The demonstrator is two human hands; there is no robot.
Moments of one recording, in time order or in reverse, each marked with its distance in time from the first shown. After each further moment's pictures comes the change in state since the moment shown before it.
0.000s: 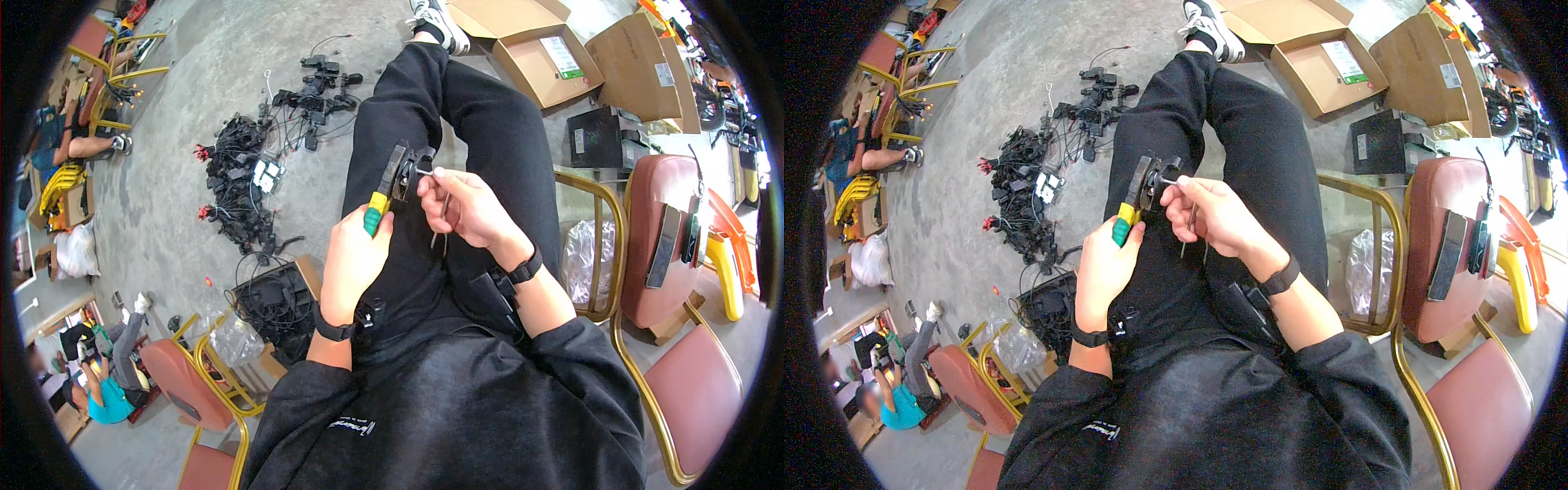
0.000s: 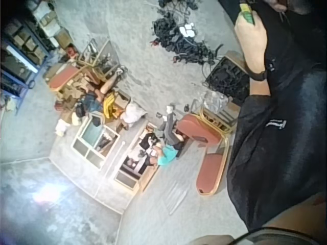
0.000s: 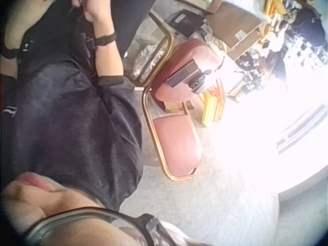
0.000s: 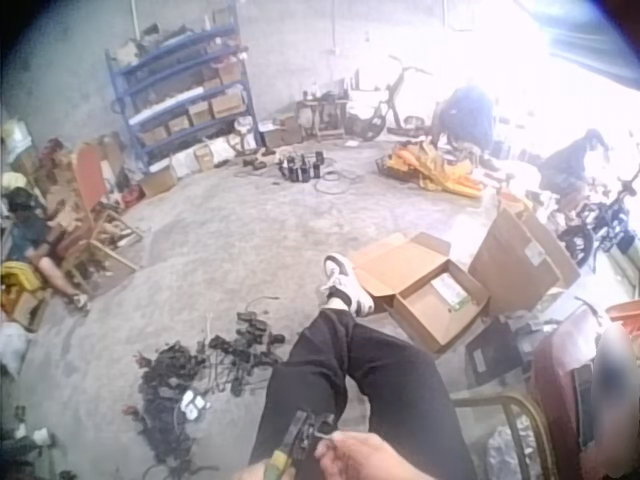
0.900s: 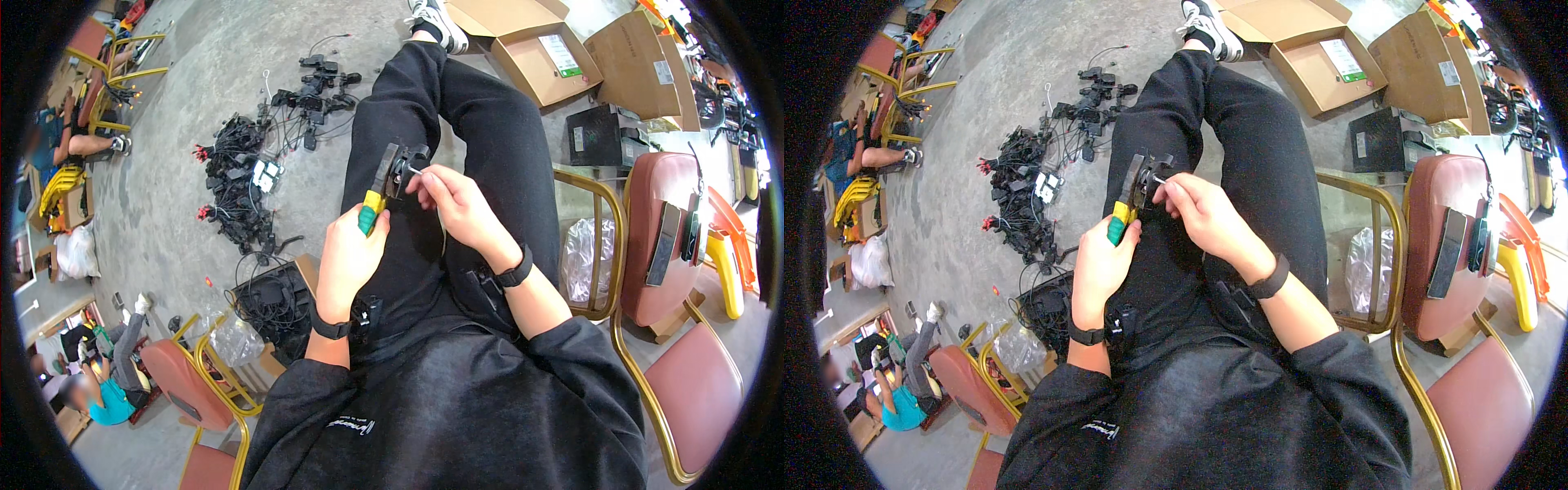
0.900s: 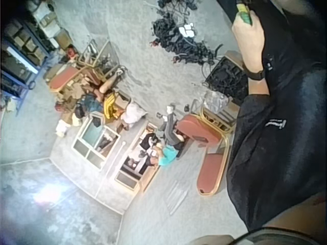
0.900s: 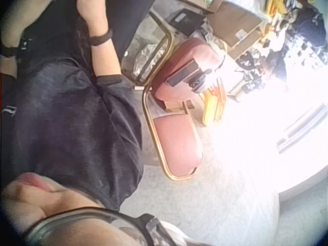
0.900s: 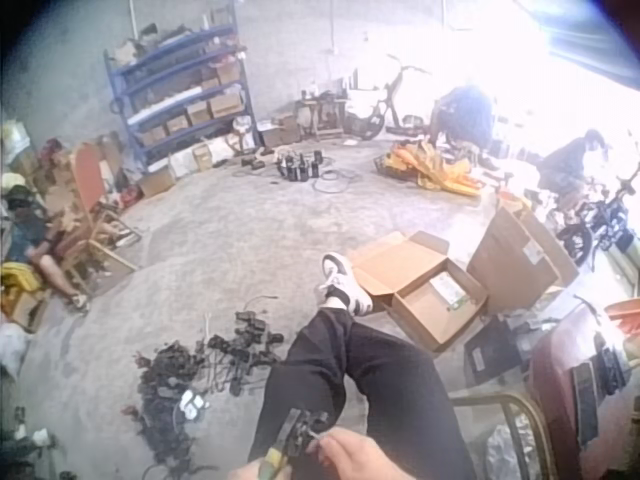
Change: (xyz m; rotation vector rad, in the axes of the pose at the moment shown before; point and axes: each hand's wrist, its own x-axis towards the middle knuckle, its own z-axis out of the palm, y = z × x) left_hand 0.003 -0.002 -0.001 -0.026 -0.040 -0.039; right_hand 0.006 0.008 0.007 -0.791 0.220 -0.654
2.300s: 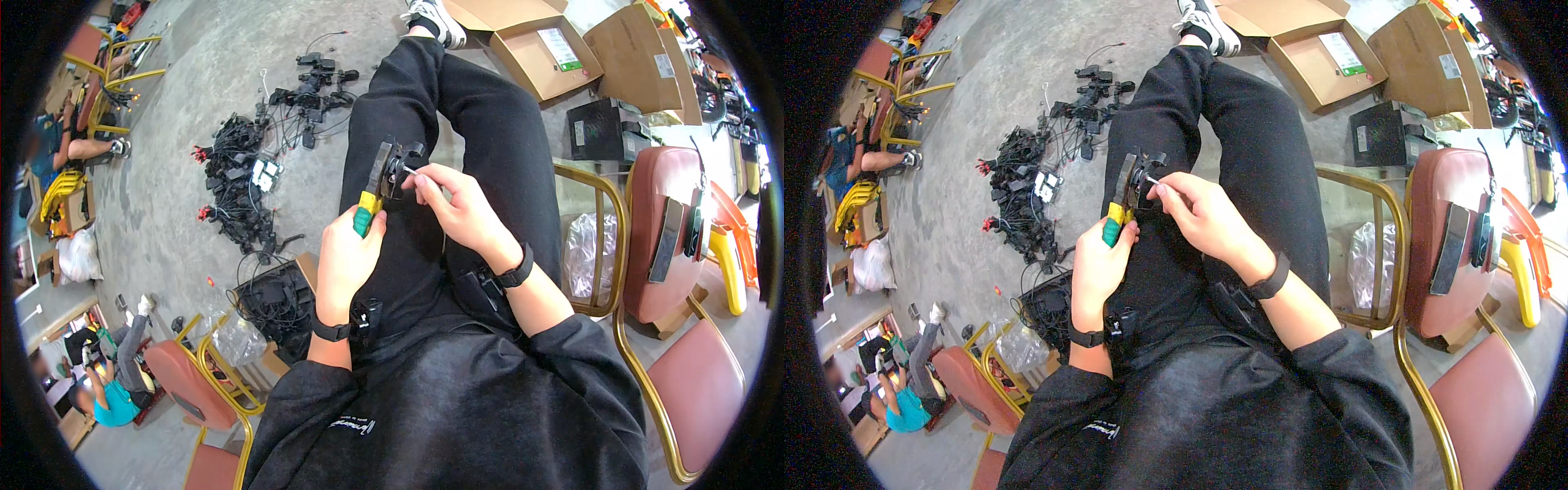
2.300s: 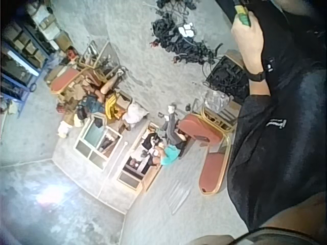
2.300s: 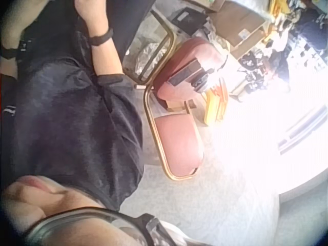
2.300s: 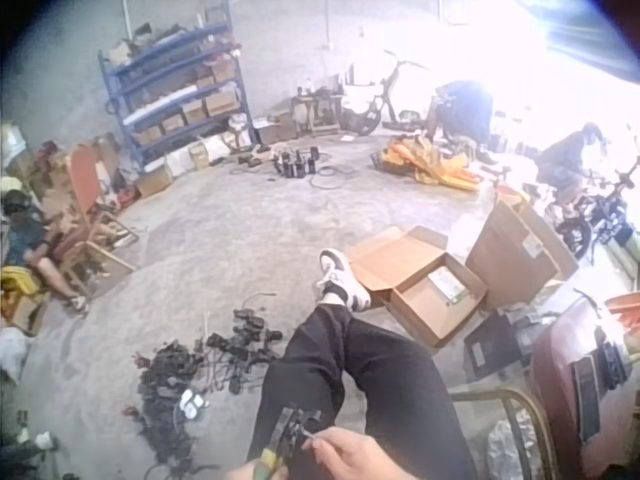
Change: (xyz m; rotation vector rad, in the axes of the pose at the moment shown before) left_hand -0.003 -0.003 0.001 -0.053 -0.027 -0.055; right_hand -0.003 -0.007 0.001 0.177 -0.072 0.235
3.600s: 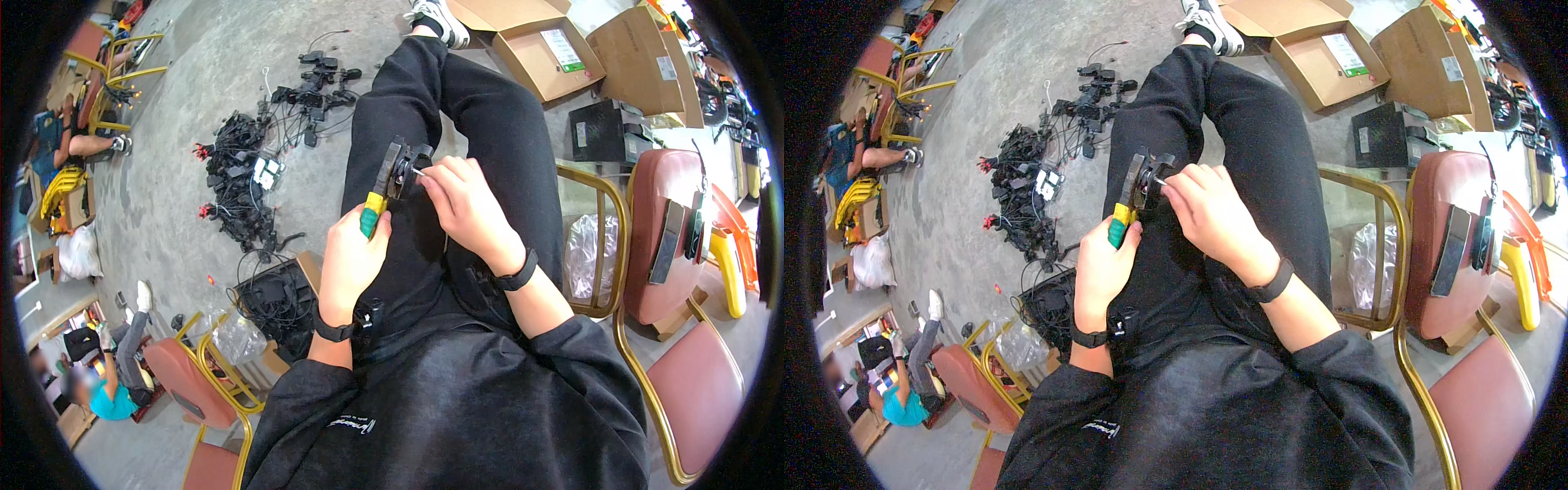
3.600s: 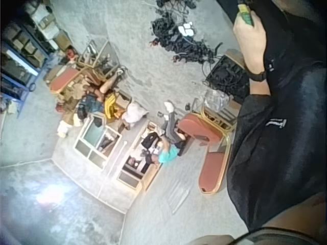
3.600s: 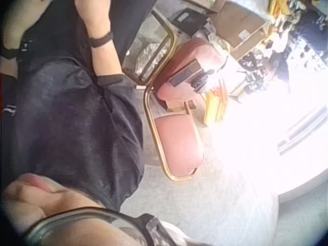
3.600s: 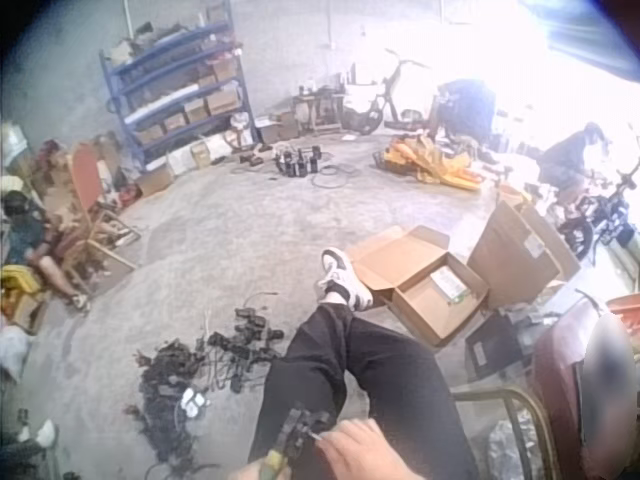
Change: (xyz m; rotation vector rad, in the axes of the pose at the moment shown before) left_hand -0.003 0.001 0.001 0.080 0.057 0.110; right_hand 0.000 -0.007 -0.008 -0.656 0.114 -0.407
